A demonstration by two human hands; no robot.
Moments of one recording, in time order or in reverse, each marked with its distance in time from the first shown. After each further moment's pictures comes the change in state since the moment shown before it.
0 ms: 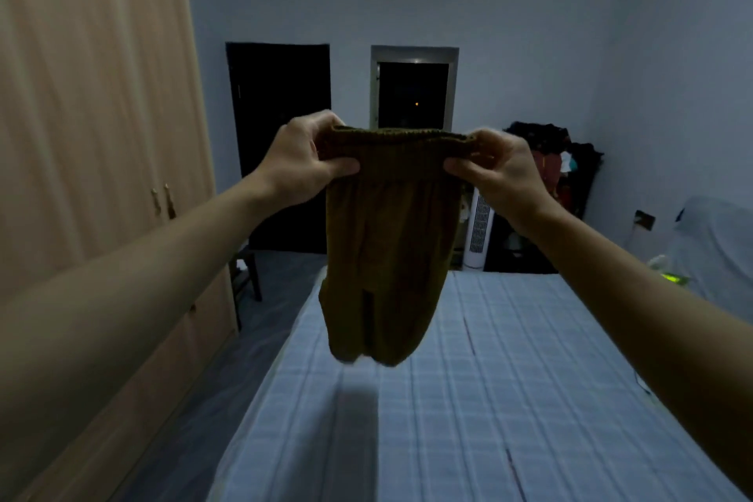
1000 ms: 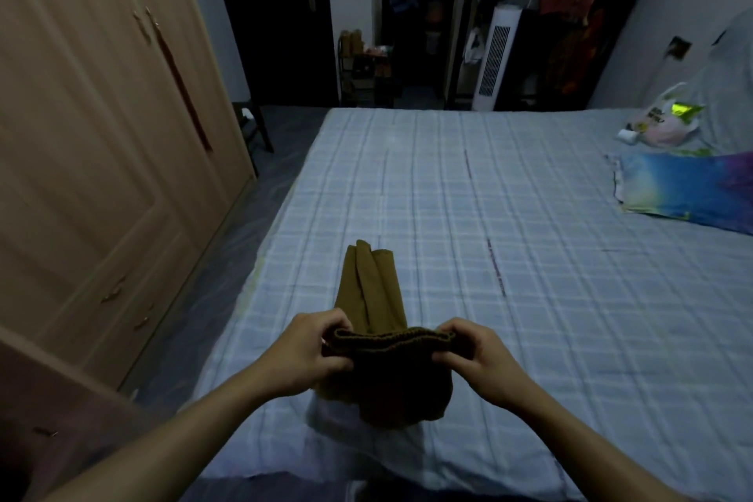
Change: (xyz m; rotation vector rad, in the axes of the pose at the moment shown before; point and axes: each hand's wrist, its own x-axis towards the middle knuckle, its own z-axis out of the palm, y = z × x) left_hand -0.485 0.021 0.133 -0.085 -0.623 -0.545; right_hand -0.522 0.030 0.102 0.083 -0.294 0.713
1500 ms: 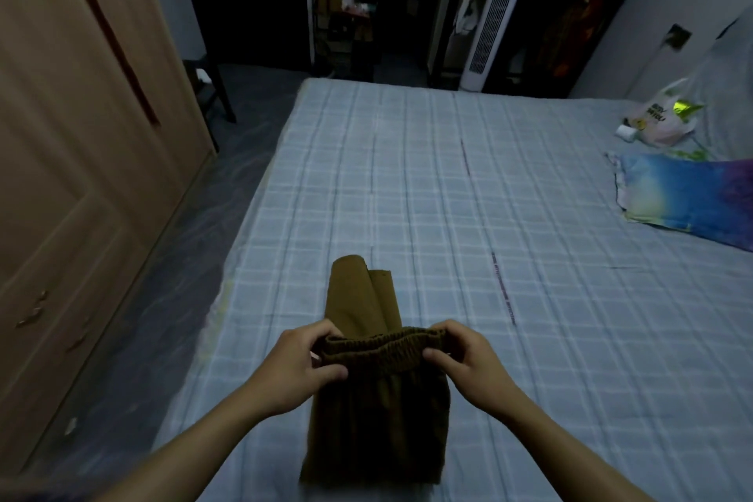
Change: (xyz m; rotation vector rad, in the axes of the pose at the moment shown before) left_hand 0.137 -0.114 -0.047 -0.237 -0.047 -0.106; right_hand 0.166 0.030 0.018 -0.015 0.089 0.191
